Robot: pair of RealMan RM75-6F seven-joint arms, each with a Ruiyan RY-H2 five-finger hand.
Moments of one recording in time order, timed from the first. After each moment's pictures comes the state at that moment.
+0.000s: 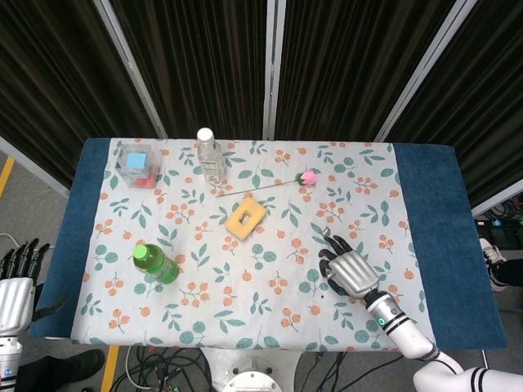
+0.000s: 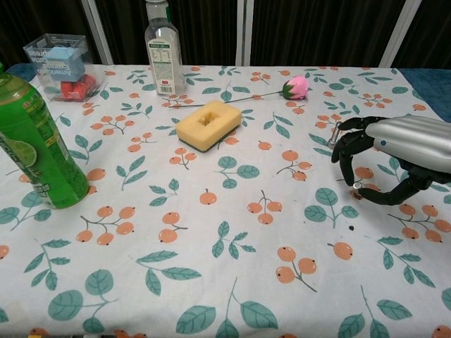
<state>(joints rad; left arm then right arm) -0.01 -1.20 -0.04 -1.58 1.46 1.55 0.12 0.53 -1.40 0.01 -1.61 -1.43 1.01 -0.23</state>
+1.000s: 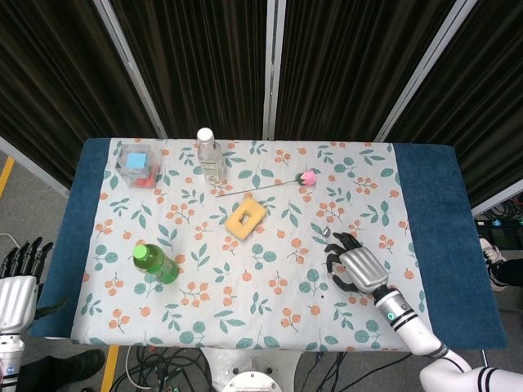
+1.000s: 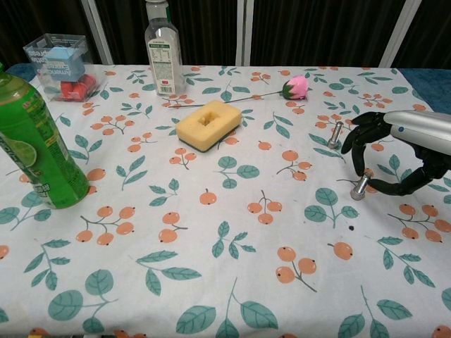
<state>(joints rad) -0.02 -1.20 -0.04 -1.59 1.47 1.54 0.13 0.51 -1.37 0.02 -1.58 -1.44 1.02 -0.07</state>
